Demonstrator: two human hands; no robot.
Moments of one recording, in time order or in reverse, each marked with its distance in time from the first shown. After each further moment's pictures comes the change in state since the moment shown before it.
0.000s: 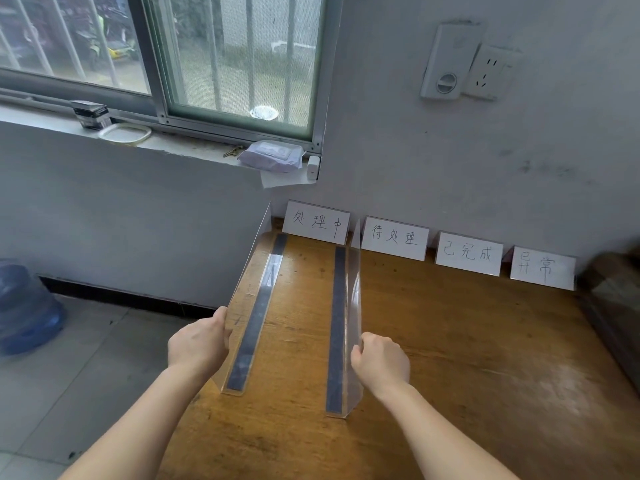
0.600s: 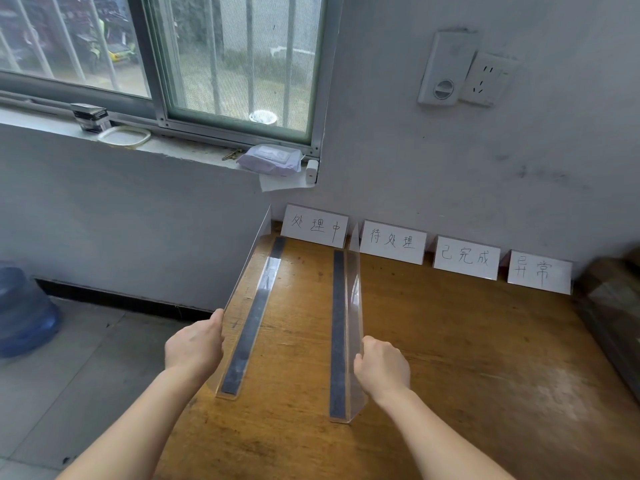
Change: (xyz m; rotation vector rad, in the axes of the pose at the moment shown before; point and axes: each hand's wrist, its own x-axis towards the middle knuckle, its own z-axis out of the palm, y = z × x) left_hand 0.002 -0.004 0.004 0.030 -0.010 -0.009; right_hand 0.002 0.008 0.005 -0.024 0.015 -0.004
